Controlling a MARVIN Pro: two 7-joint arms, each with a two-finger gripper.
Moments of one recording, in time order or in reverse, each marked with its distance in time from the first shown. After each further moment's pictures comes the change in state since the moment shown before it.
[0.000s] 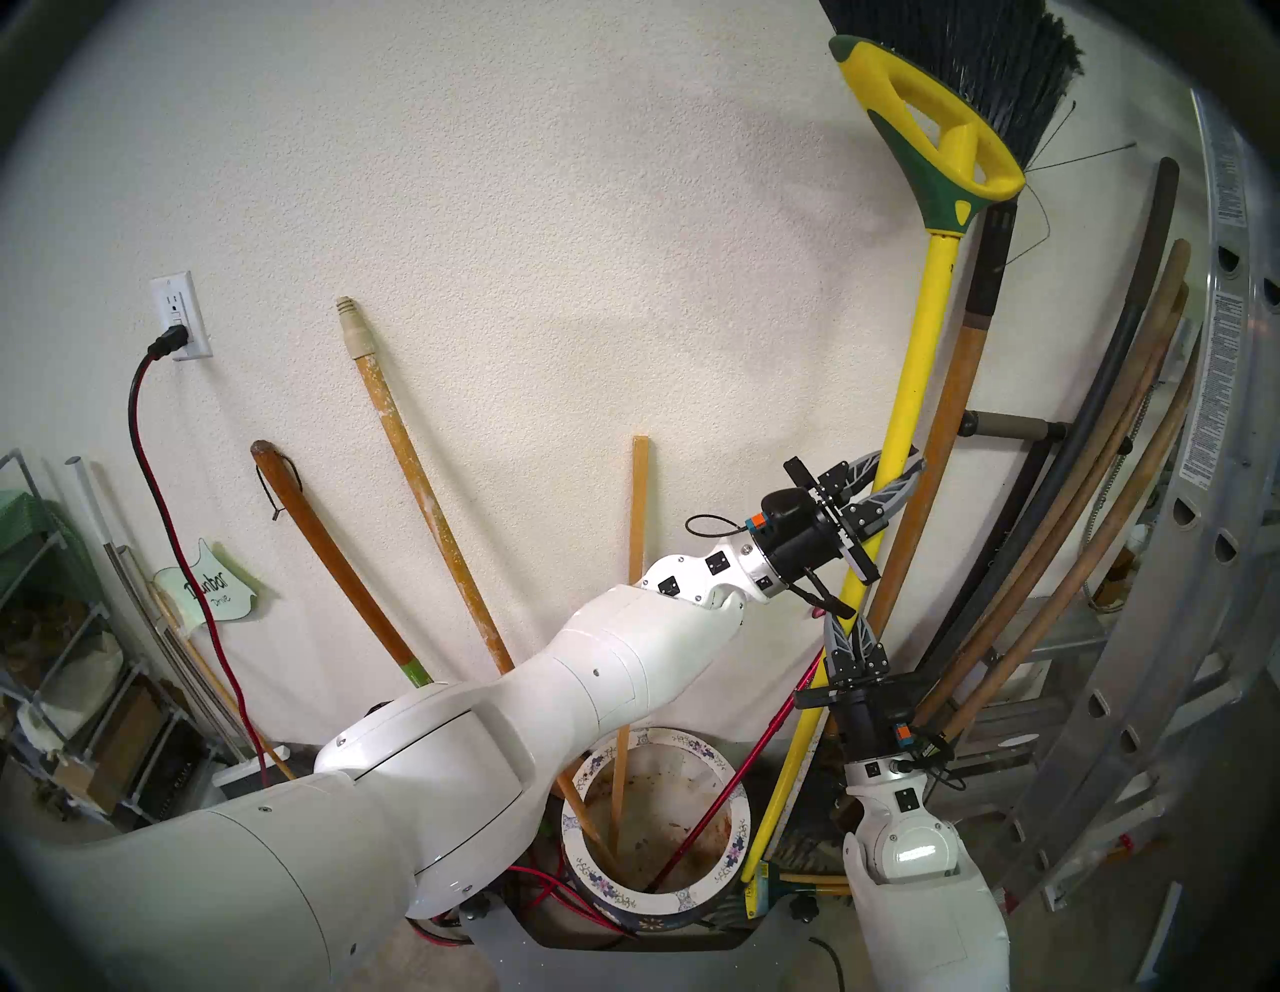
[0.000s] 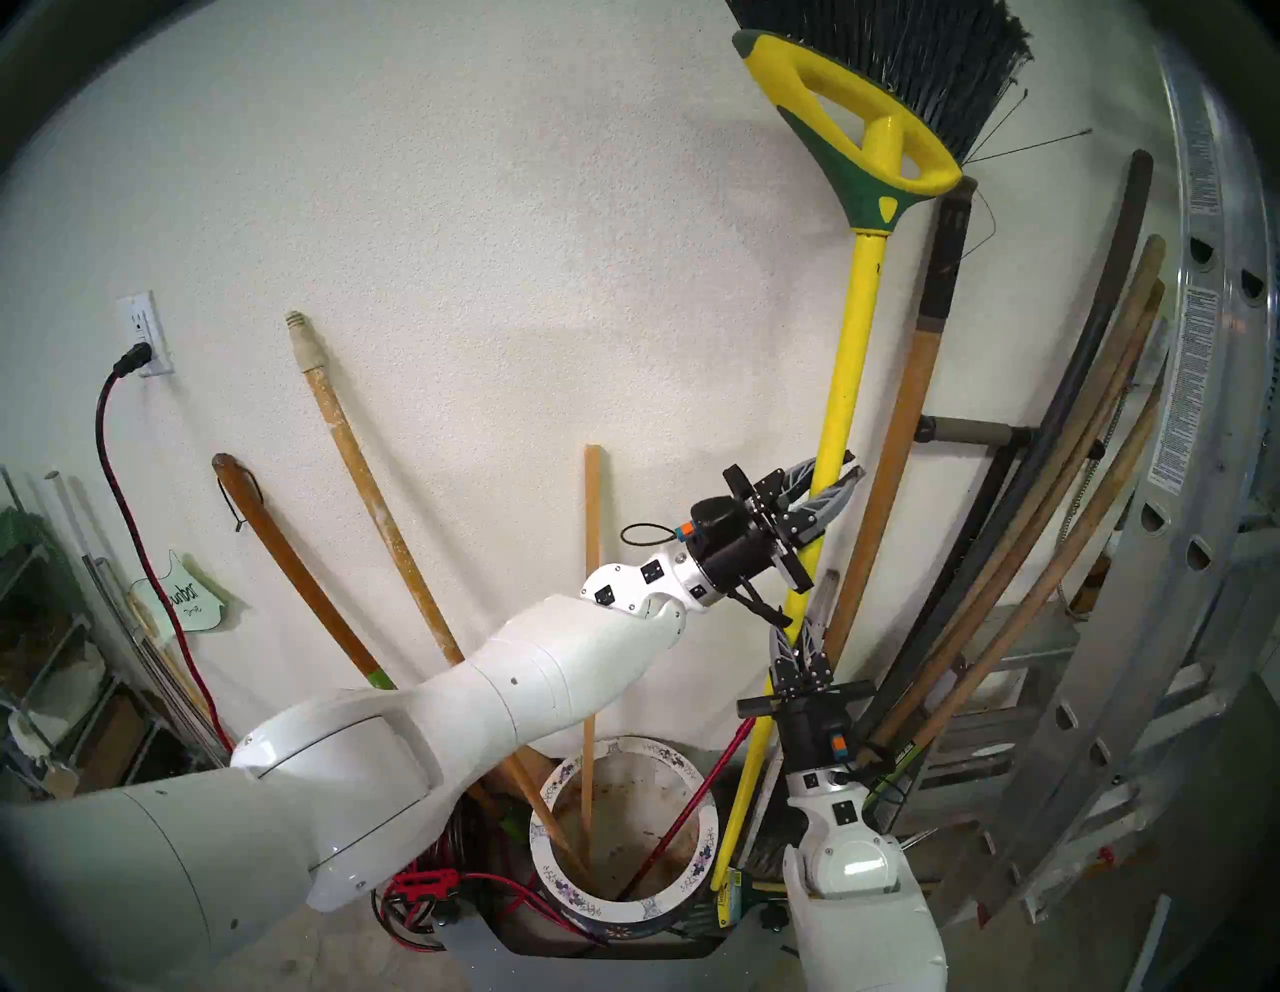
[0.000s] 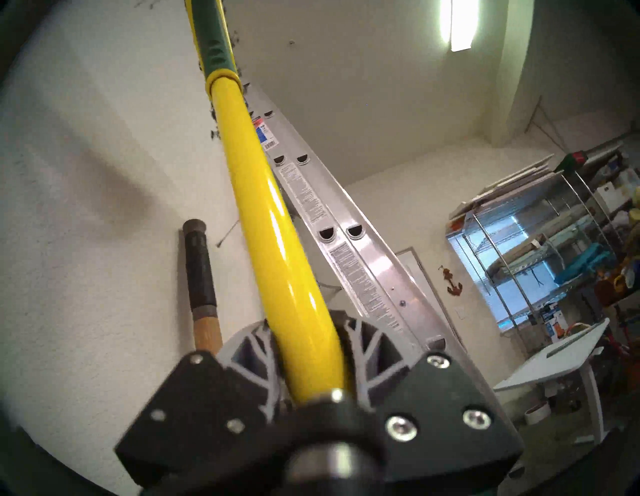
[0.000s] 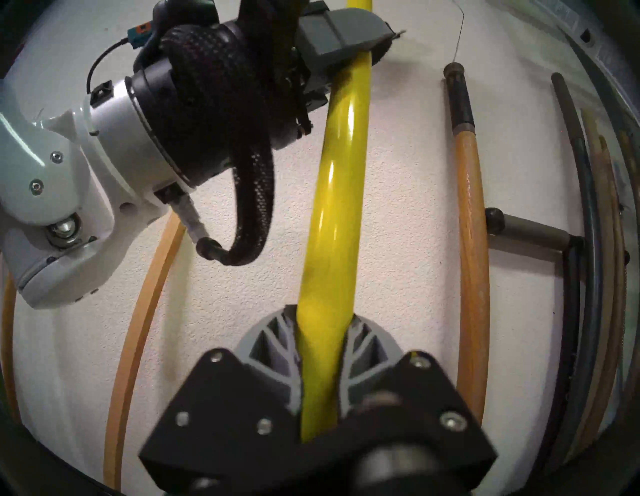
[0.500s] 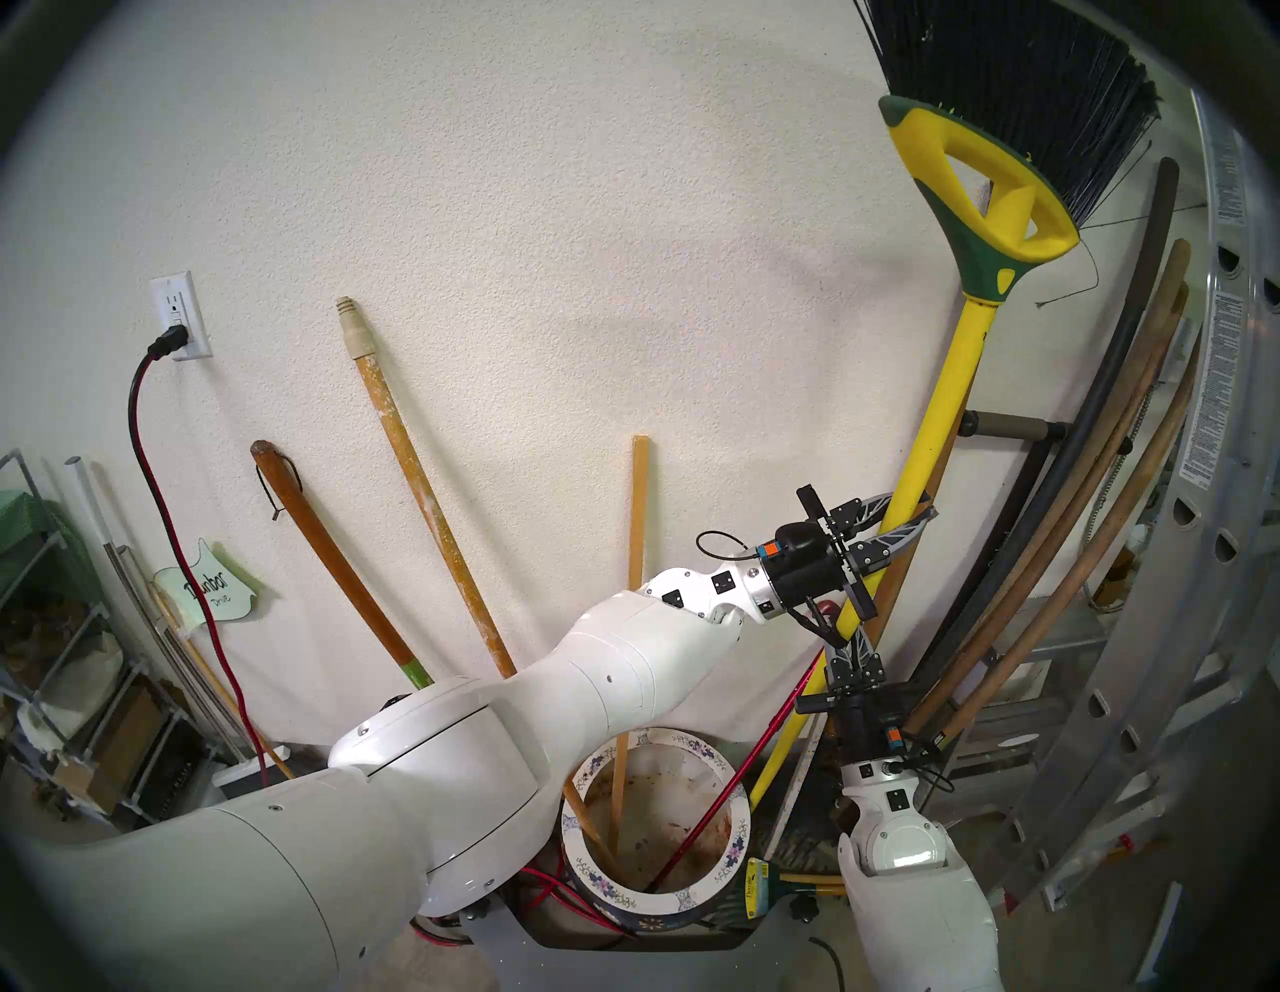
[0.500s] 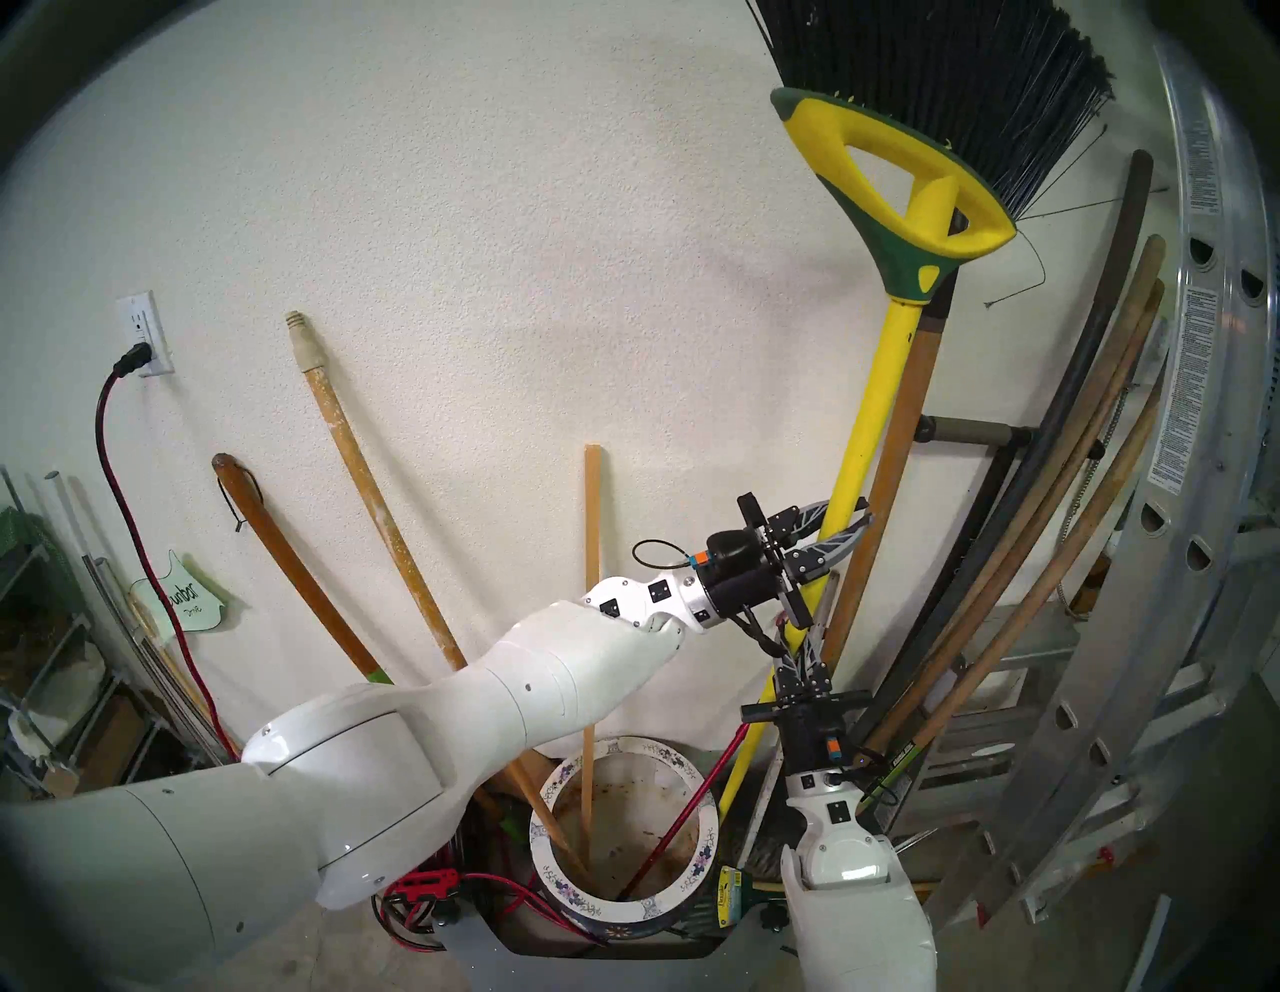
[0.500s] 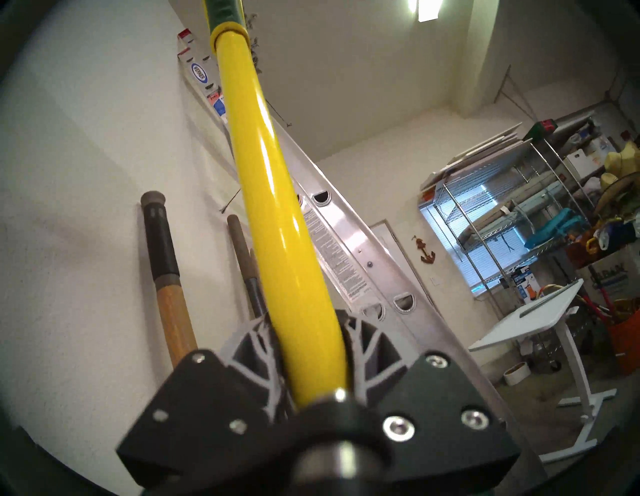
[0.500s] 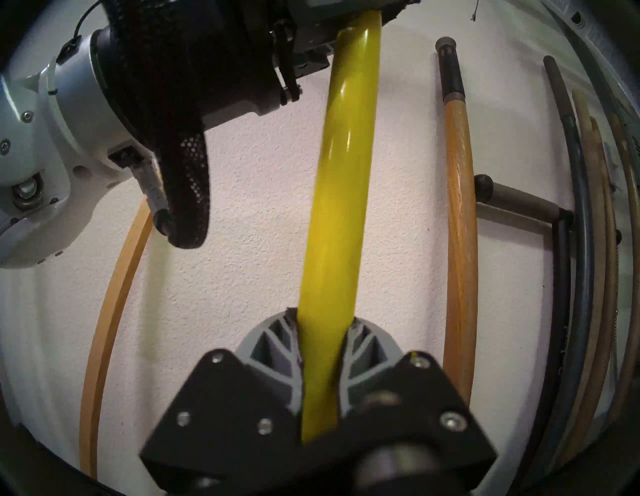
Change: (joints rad) left arm -0.026 -0.050 0.005 0.161 0.057 -0.021 -0.021; right arm 0.077 0.000 0.005 0.155 -0.032 -0.027 -0.026
